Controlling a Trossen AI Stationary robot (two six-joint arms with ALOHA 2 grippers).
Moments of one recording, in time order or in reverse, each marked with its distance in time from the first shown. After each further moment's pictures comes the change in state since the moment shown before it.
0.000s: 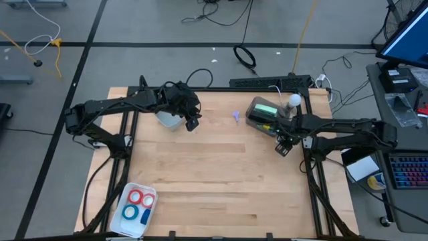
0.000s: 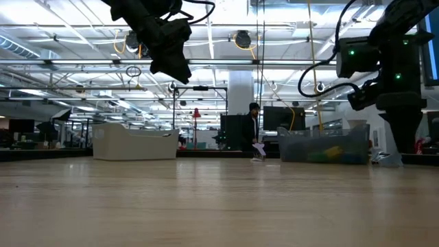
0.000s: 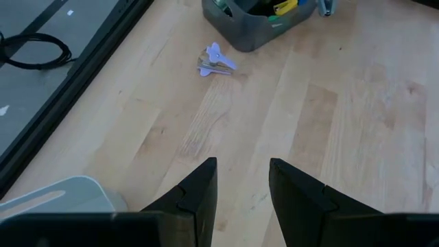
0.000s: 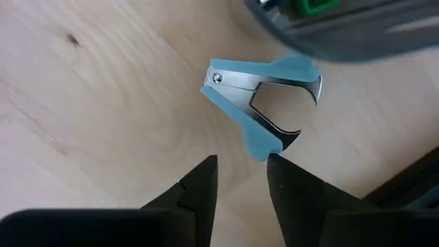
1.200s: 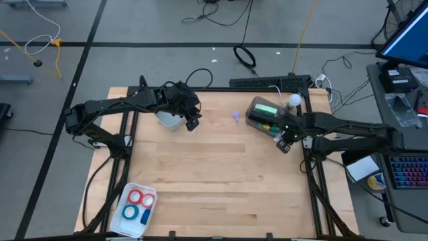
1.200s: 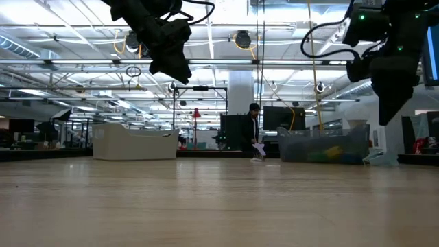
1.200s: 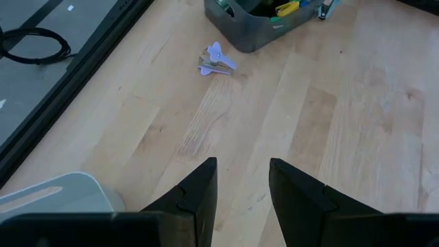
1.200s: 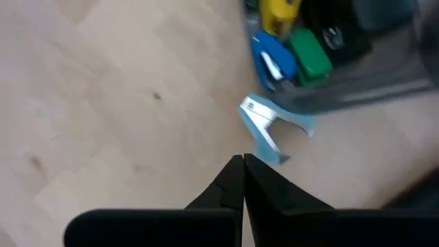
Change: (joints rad) left arm 0.000 0.000 0.000 0.000 0.000 -0.027; right arm 0.026 -0.195 0.092 -0.044 -0.003 0.003
